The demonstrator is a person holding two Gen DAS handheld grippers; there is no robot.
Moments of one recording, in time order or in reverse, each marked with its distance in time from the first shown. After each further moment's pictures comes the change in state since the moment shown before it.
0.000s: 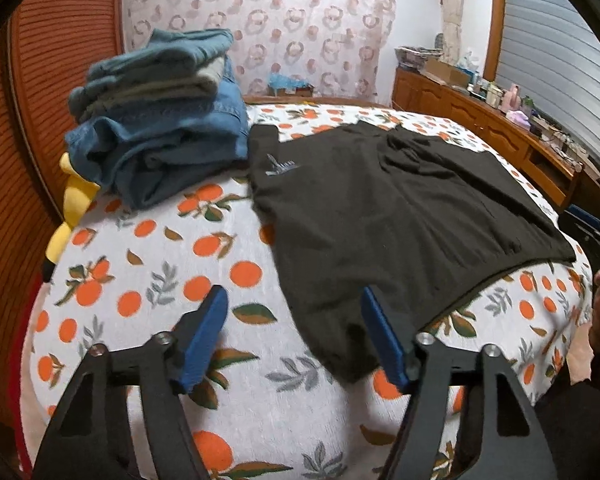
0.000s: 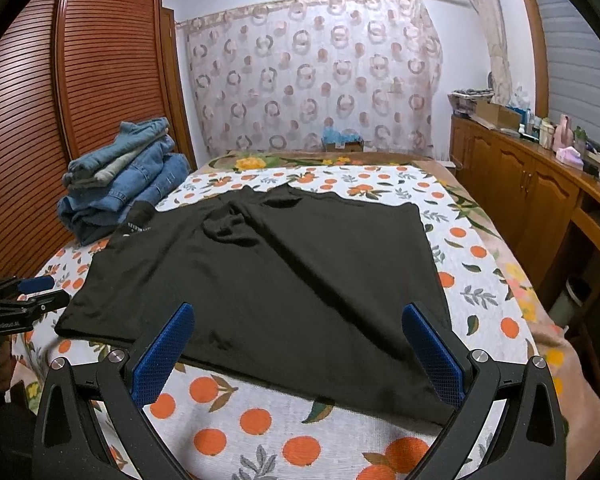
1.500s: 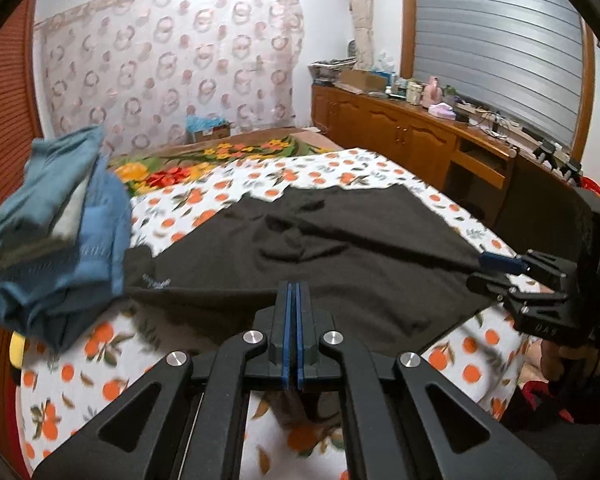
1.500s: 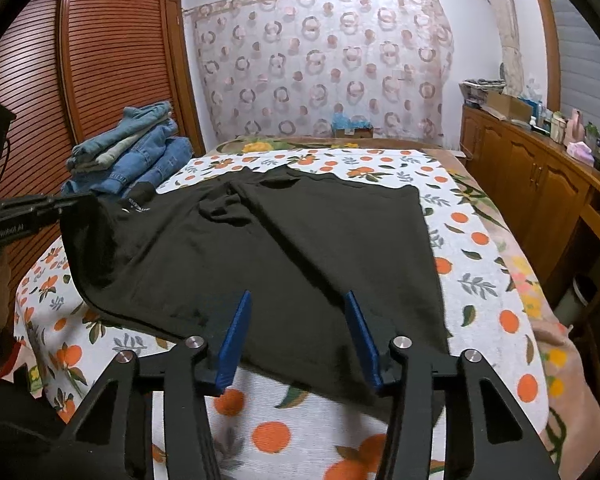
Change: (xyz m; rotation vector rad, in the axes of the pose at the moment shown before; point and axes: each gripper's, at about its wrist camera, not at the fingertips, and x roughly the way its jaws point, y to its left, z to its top) left arm -0.003 -0.087 0.086 0.230 -0.101 -0.198; right arm -0.001 -0.017 0.008 -0.014 0.042 0.026
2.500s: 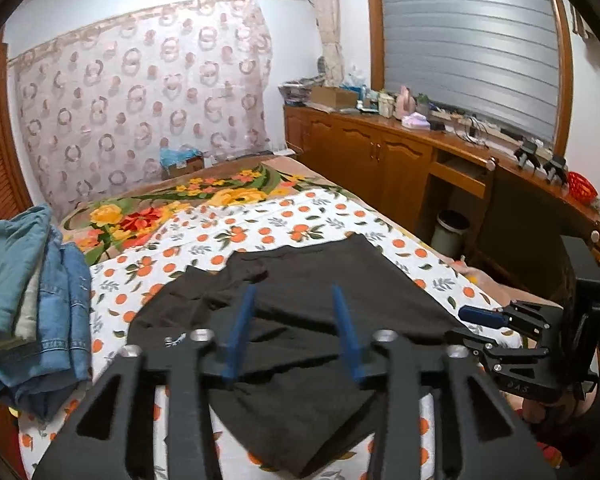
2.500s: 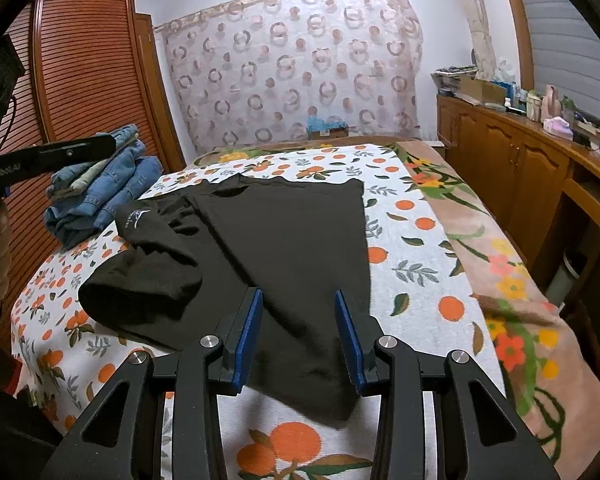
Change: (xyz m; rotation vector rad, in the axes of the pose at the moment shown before) left arm 0.013 -0.058 0.057 0.080 -0.073 -0.029; right arm -0.027 -0.028 -0.007 0.086 -0.010 -0.025
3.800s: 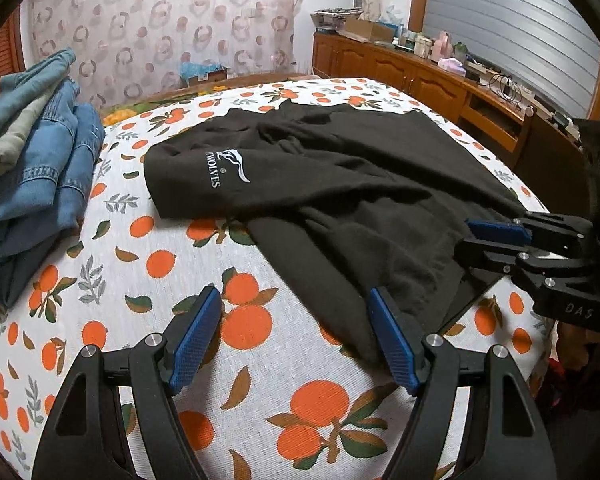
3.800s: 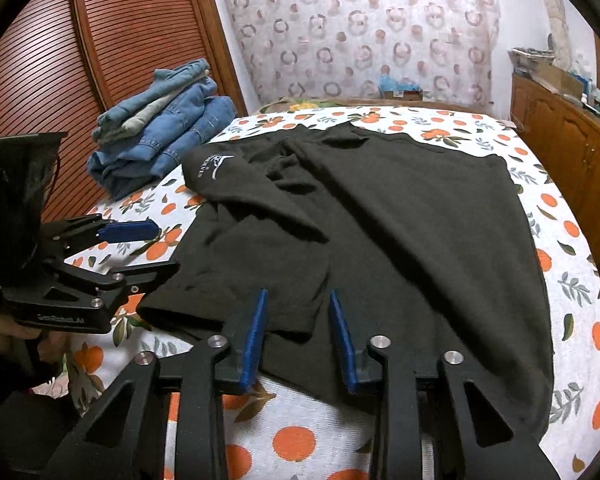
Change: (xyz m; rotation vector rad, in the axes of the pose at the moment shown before) left arm 0.040 0.052 -0.109 -0.115 0.260 0.021; right arm 0.080 0.050 0.023 -0.097 0.173 0.200
